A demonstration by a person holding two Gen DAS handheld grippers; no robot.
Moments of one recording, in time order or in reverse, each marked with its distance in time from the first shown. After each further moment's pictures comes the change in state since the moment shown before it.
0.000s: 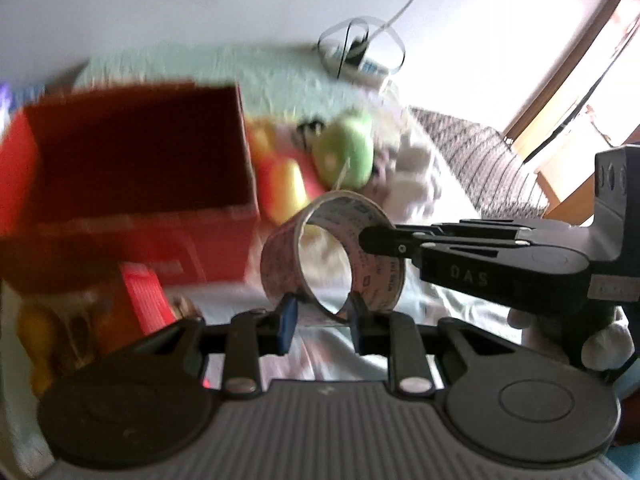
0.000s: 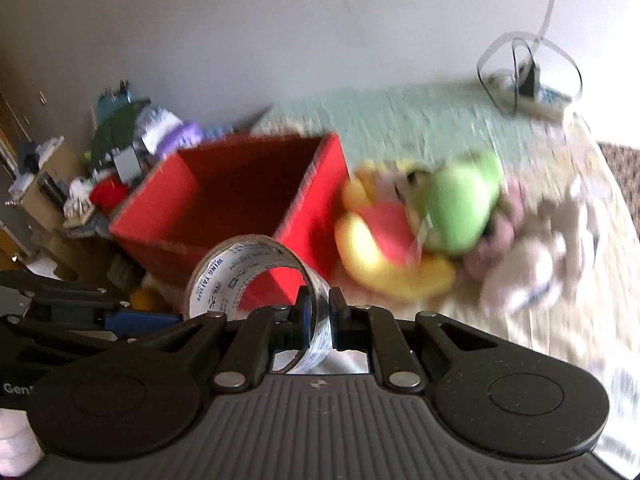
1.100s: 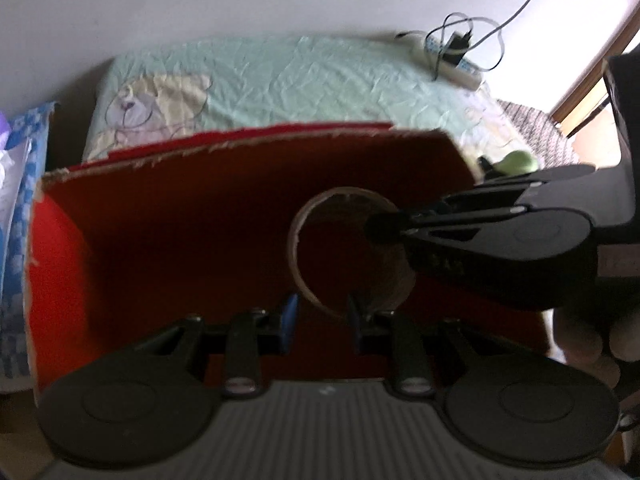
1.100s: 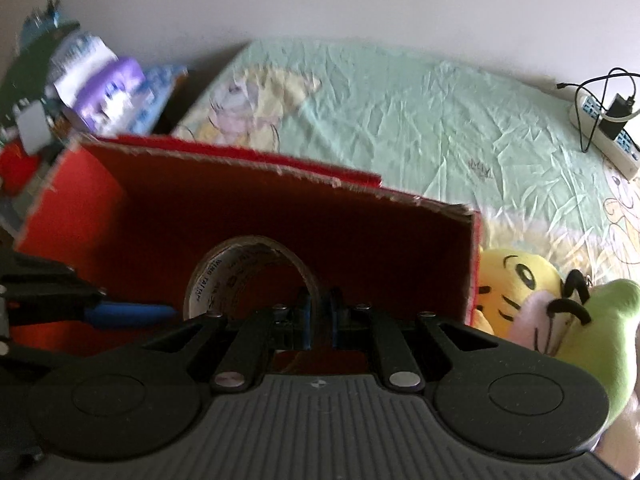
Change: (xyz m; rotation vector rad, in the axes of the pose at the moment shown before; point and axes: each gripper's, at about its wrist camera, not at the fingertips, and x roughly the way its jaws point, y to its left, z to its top) left arm 0.087 0.196 0.120 0.047 0.142 0.046; right arm 0.224 0.074 0.106 -0.104 0.261 -0.215
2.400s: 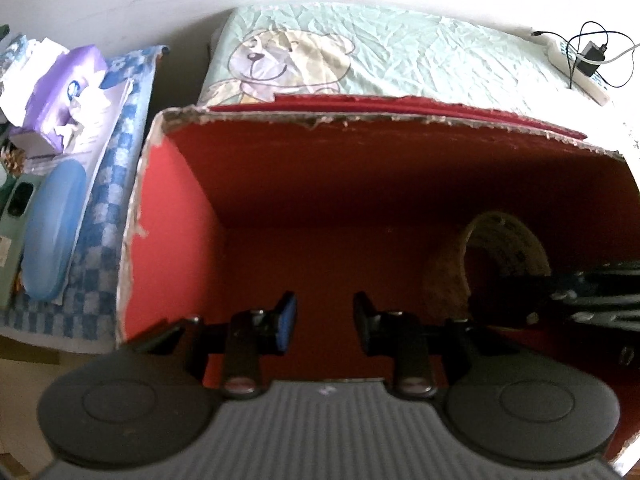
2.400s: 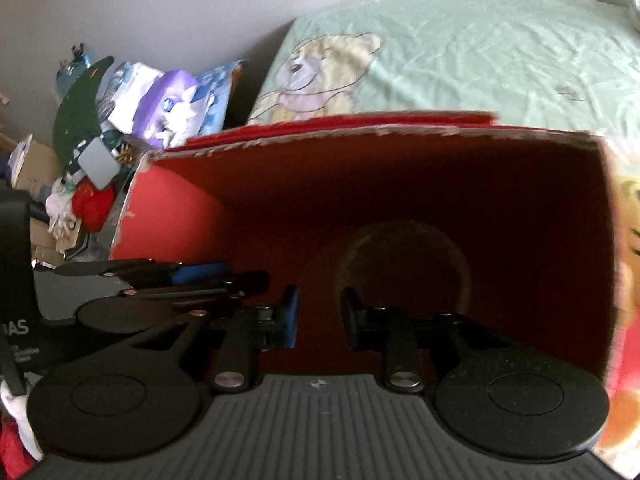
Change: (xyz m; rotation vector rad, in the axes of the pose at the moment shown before) left arm 0.024 0.061 -0.001 -0.181 0.061 0.281; right arm 0.016 0.019 -0.006 0.210 0.087 0.322
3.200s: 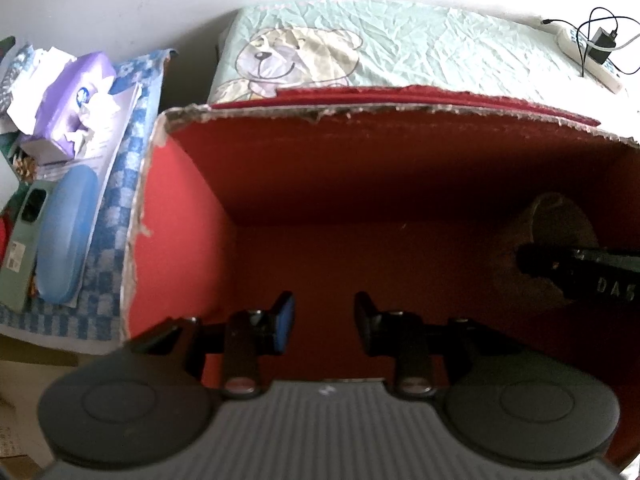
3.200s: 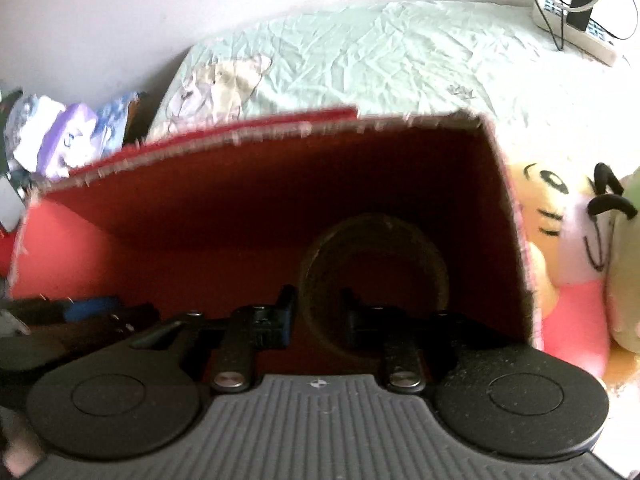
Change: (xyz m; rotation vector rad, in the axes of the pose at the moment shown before) left arm 0.003 -0.005 -0.002 0.028 0.007 0.063; right arm 0.002 -0.035 -0.010 0.089 -0.097 -0.290
